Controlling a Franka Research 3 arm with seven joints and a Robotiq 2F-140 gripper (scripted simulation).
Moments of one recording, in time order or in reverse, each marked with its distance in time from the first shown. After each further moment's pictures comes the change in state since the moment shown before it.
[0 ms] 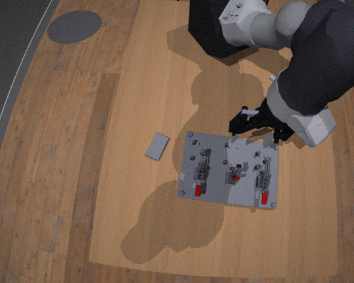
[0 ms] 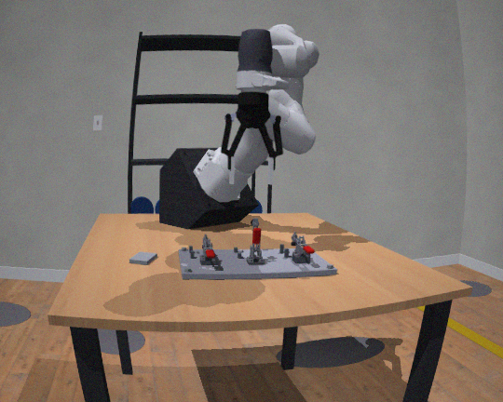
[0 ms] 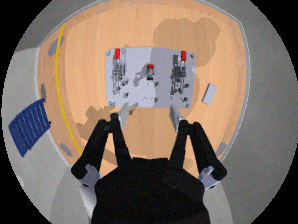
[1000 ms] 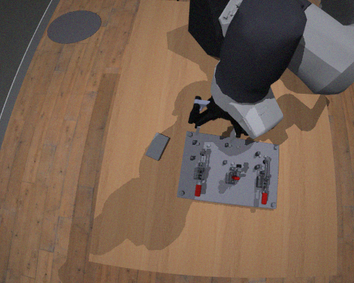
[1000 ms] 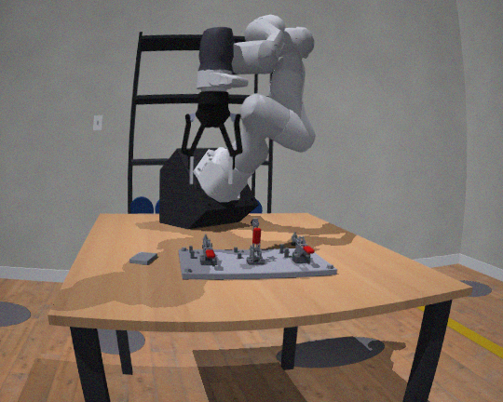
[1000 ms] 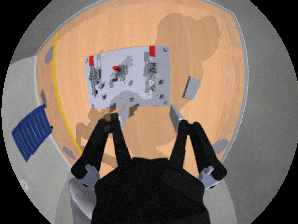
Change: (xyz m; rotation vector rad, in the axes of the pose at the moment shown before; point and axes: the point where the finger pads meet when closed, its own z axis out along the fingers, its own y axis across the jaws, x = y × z) arm -0.002 0.097 0.000 0.008 -0.007 0.065
